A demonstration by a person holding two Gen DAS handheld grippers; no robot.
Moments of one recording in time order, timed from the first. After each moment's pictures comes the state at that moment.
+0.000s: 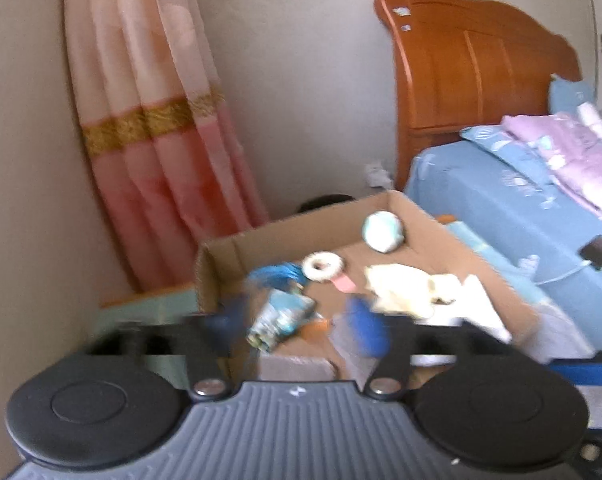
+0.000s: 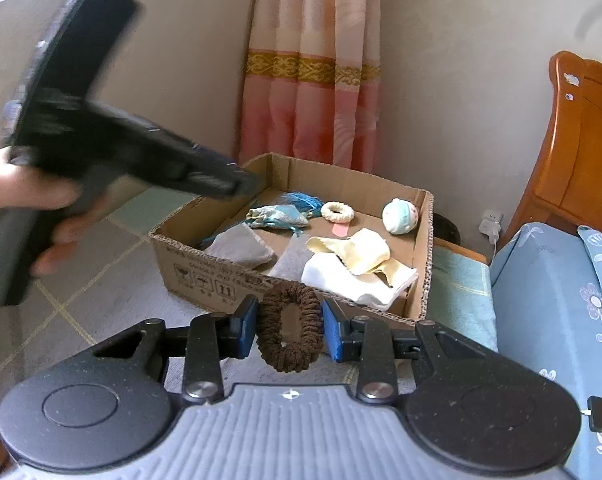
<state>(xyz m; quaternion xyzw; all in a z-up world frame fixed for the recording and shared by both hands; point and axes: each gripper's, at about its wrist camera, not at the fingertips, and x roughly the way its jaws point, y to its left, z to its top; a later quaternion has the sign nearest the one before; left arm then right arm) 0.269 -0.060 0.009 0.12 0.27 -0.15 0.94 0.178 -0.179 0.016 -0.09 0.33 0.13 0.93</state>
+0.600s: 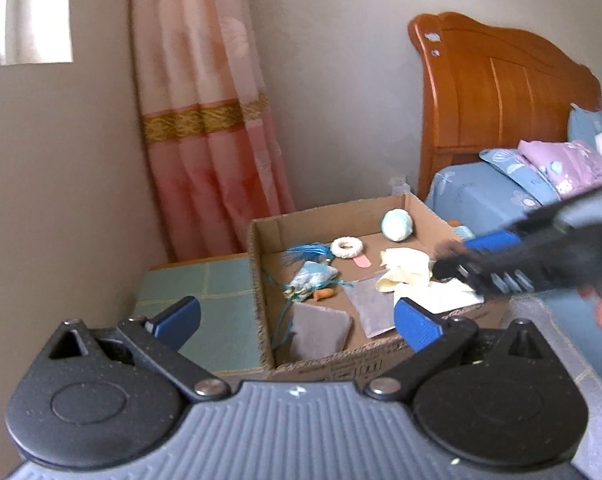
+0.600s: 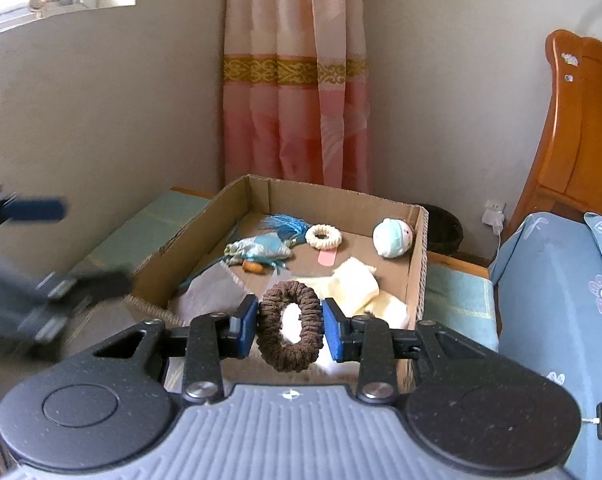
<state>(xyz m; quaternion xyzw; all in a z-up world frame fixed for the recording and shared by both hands) 0.180 -0.012 0.030 0.08 0.26 -0.10 0.96 0.244 -0.186 0.036 -0.06 0.35 0.13 0.93</state>
